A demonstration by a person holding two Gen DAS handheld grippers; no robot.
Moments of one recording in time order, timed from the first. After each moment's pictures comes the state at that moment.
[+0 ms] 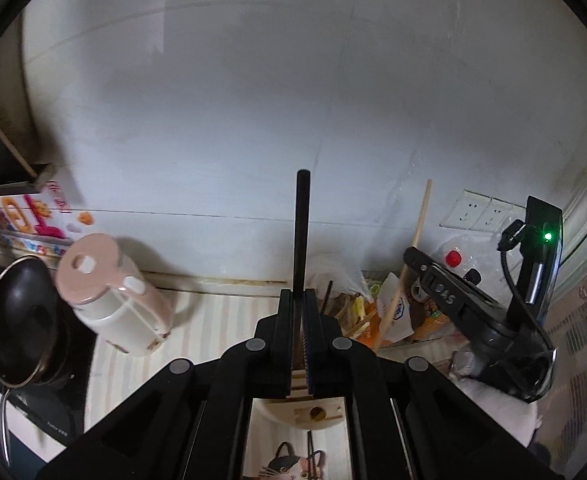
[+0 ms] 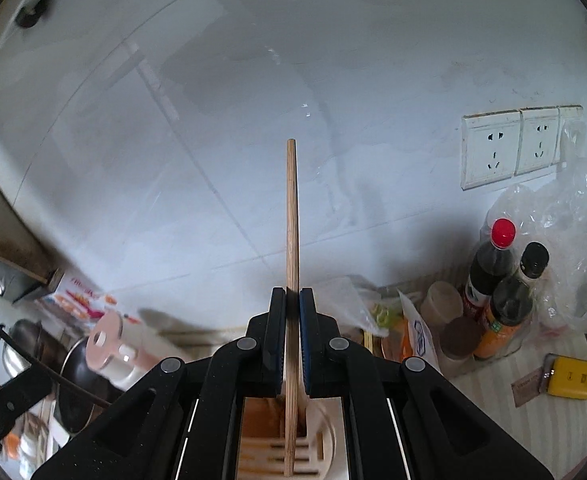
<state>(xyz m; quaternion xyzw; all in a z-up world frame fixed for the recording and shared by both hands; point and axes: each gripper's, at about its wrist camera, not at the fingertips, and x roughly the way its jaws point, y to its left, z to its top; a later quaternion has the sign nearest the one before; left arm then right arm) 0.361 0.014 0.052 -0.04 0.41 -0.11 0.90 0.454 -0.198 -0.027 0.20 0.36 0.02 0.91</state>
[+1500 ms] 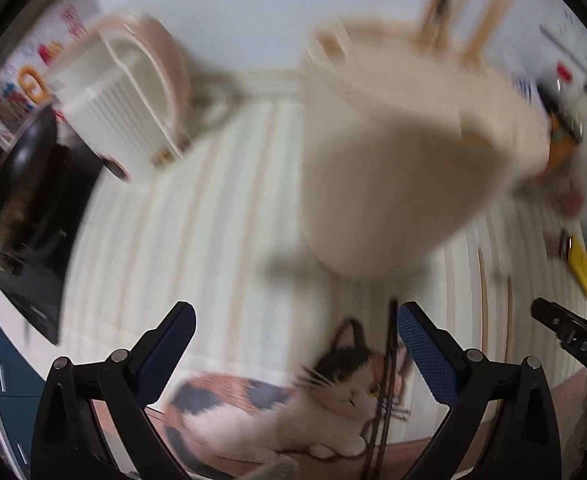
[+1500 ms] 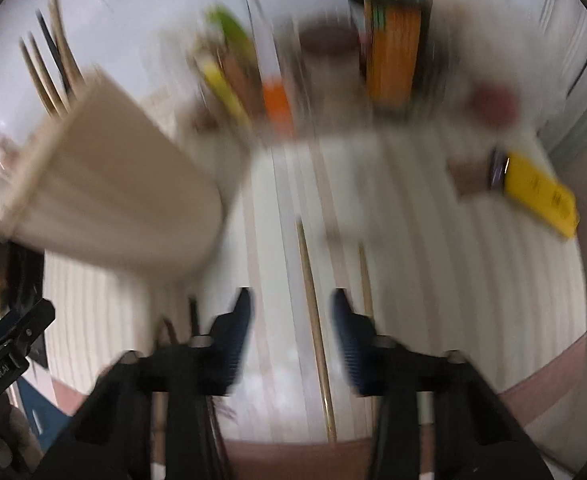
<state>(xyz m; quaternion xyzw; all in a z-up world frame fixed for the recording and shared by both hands) 0.282 0.003 -0.191 0.02 0.57 0.00 0.82 0.310 -0.255 -0.240 0.16 0.60 -0.03 0.78</state>
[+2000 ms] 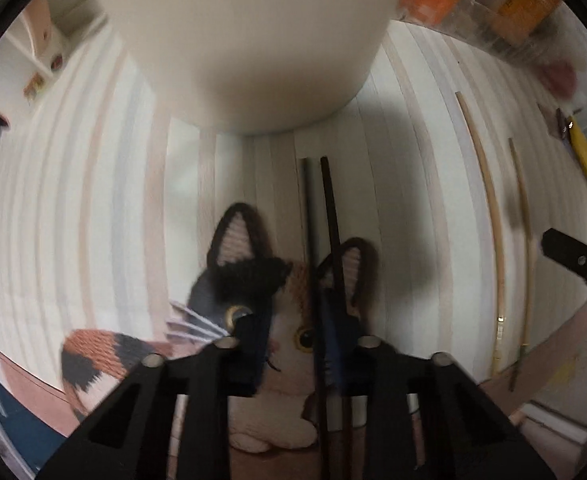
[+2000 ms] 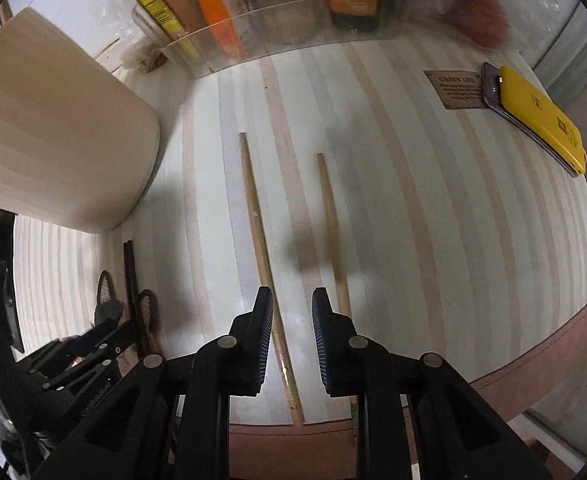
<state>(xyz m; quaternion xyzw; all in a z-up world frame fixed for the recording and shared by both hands) 0.260 -0.061 -0.300 0.06 0.66 -0.08 0.74 0.281 -0.275 -0.298 0.16 0.65 -0.05 0.74</state>
